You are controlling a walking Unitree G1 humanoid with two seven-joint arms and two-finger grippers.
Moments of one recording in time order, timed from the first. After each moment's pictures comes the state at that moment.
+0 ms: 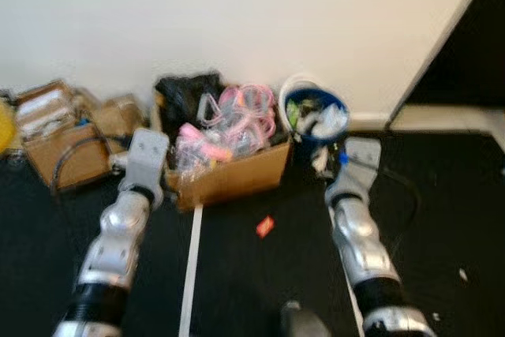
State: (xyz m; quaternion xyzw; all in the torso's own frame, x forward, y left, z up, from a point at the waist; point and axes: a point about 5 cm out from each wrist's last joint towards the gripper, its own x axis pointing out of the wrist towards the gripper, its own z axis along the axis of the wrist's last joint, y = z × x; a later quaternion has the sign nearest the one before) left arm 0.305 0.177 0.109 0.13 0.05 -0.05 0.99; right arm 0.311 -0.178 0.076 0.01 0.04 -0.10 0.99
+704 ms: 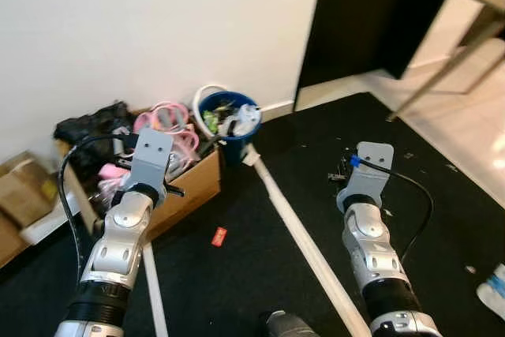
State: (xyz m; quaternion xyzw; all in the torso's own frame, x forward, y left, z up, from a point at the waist) left arm 0.303 0.181 0.105 0.14 0.06 -0.04 0.99; right arm 0.309 -0.174 0.073 0.01 0.04 -0.10 0.99
